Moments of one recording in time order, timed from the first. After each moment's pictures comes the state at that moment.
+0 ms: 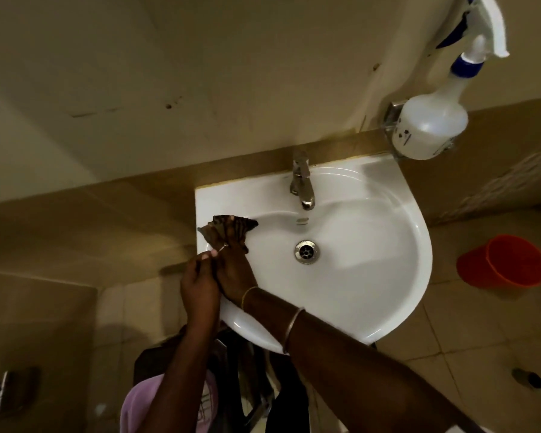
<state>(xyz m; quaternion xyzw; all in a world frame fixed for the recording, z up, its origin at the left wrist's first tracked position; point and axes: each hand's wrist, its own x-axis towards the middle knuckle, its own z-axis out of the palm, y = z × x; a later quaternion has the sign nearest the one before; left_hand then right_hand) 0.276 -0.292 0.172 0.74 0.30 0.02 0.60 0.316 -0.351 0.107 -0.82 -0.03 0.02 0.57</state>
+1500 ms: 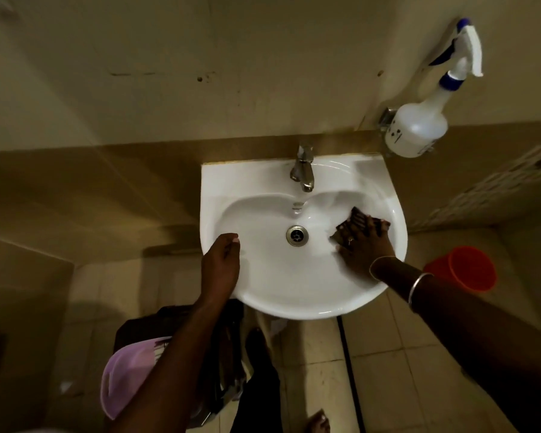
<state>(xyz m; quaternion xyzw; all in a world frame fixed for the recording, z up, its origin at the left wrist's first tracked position) 0.236 -0.303 0.171 0.82 0.15 -0.05 0.55 0.245 -0.648 0.121 -0.97 -0.01 0.20 -0.14</state>
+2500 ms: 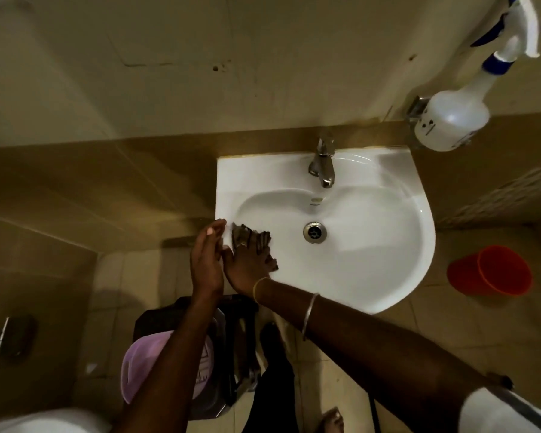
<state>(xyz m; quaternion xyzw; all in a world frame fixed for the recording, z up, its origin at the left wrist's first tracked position) 0.250 -0.265 0.159 0.66 0.21 0.03 0.73 0.255 -0.341 0.133 -0.88 0.12 0.27 0.37</state>
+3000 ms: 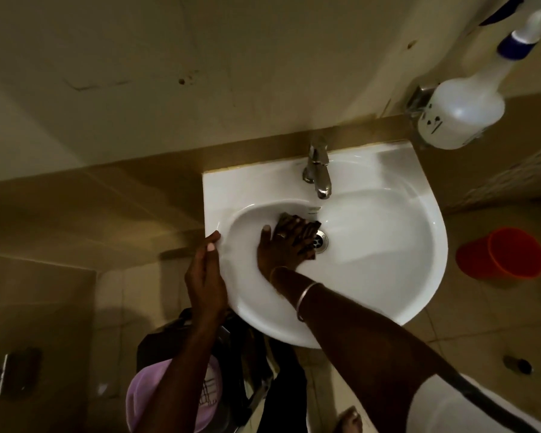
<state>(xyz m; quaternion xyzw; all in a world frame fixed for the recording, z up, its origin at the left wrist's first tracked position) 0.268 -0.274 0.151 0.74 0.18 0.06 0.65 0.325 -0.395 0.069 -0.86 0.33 0.17 0.34</state>
